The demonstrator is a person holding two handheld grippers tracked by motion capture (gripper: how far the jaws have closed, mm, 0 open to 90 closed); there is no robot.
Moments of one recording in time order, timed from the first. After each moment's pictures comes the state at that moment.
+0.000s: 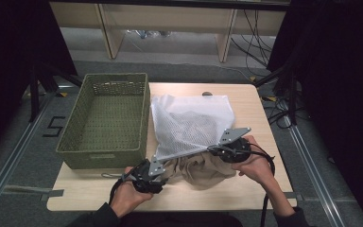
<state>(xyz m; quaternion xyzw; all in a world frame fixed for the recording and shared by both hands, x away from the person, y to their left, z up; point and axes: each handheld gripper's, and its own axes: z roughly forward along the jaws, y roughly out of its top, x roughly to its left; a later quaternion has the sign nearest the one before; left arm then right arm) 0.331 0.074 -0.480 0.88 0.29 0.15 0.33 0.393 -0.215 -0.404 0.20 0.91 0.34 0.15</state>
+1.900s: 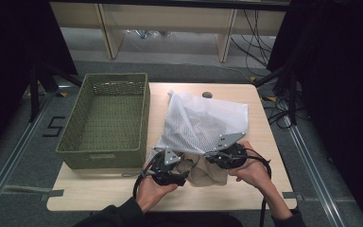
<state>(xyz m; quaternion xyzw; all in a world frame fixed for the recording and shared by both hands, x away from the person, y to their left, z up) 0.351 0.027 -0.482 0.83 0.36 0.14 0.39 0.385 -0.207 -0.416 0.21 0.92 0.33 0.11</state>
